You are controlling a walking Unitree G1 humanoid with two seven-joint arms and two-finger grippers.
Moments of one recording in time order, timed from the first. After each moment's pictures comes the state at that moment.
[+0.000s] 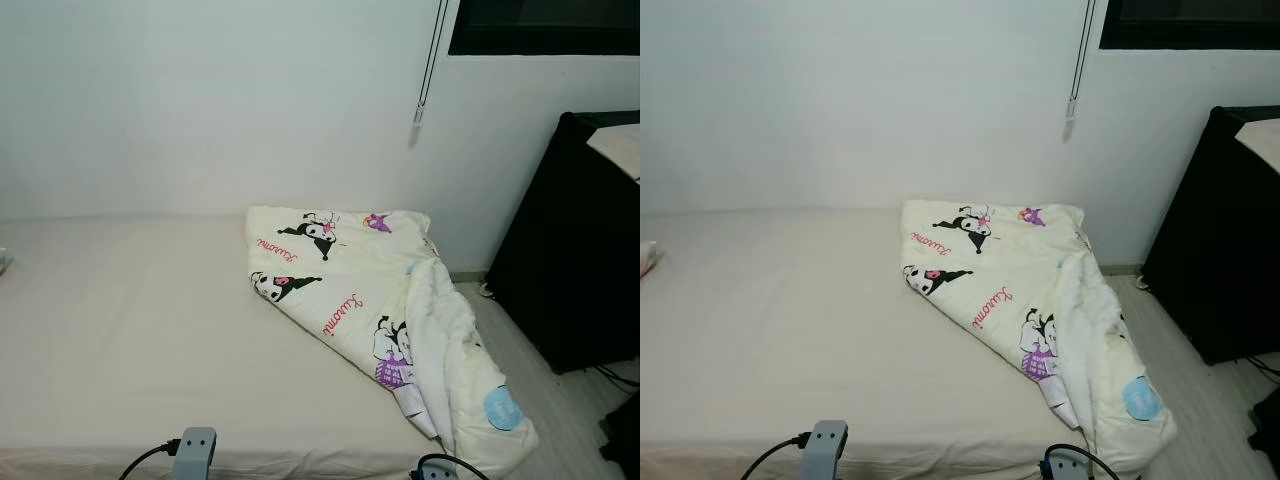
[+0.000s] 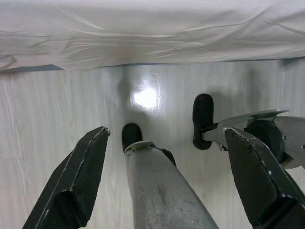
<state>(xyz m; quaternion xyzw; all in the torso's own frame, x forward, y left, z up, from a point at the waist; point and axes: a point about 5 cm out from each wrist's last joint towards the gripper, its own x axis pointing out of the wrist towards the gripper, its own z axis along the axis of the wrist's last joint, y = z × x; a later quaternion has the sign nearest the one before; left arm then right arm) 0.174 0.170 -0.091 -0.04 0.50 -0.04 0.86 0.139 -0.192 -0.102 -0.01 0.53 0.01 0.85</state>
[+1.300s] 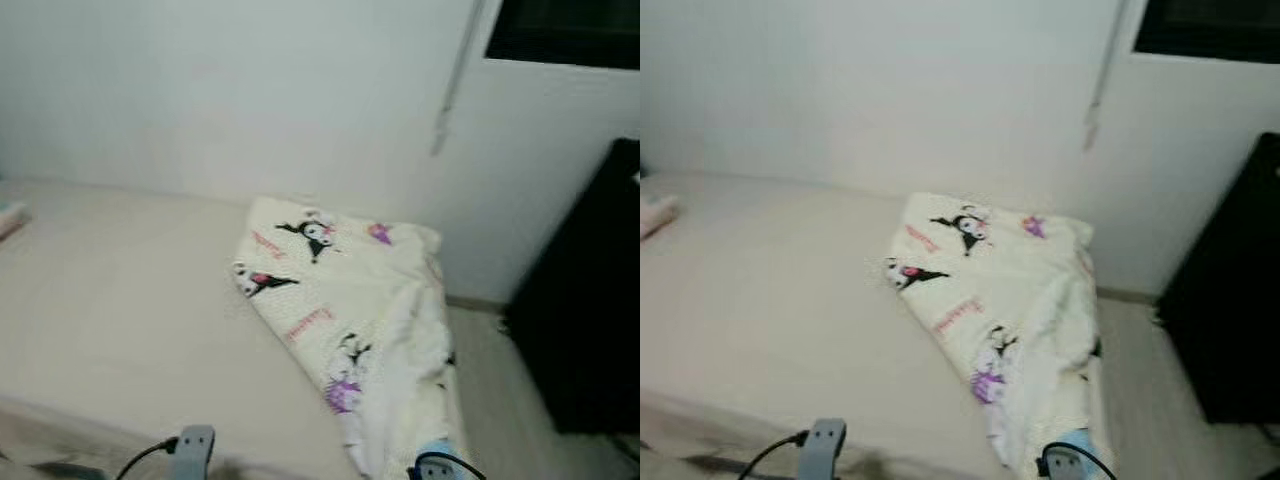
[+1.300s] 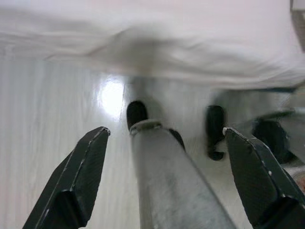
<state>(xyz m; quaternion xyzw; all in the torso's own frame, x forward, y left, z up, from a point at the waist) 0.179 0.171 -0.088 -0.04 0.50 -0.05 0.86 0.138 -0.189 -0.102 -0.01 0.53 0.01 0.85</state>
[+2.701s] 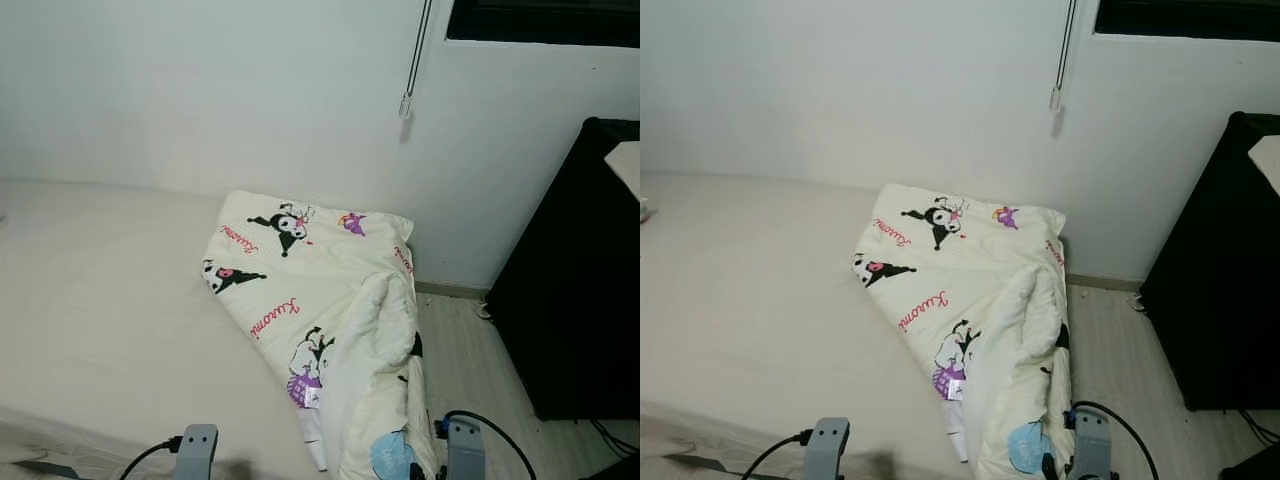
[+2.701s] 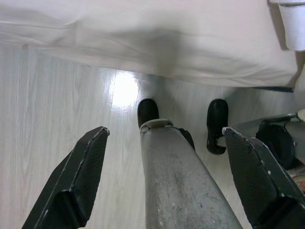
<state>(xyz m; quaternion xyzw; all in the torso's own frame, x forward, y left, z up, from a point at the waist) 0.179 0.170 -0.089 -0.05 0.50 -0.01 0.87 0.194 -0.225 -0.071 0.08 0.42 -0.10 0.90</state>
